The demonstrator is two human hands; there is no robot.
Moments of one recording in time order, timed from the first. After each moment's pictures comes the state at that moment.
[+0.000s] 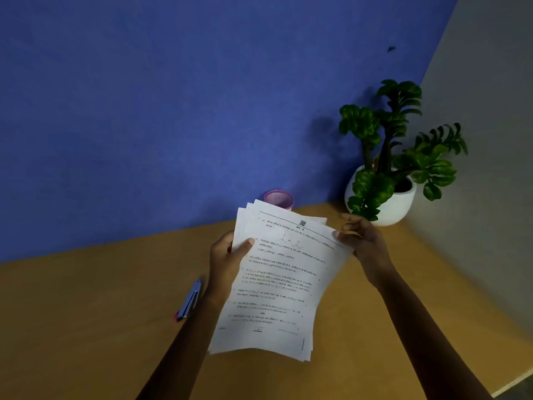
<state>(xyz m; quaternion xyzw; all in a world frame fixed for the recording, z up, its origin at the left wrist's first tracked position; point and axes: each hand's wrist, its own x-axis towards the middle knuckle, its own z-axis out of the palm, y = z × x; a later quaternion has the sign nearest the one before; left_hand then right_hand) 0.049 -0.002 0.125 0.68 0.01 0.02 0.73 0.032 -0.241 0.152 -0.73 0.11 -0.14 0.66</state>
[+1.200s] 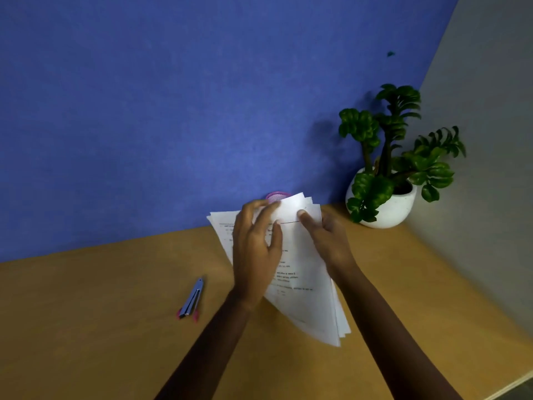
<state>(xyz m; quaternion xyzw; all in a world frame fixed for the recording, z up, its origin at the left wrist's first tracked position) 0.013 -0.042 0.179 0.81 -0.14 0.31 0.47 0.019 -0.162 0.190 -0.76 0.05 -0.14 0.64</state>
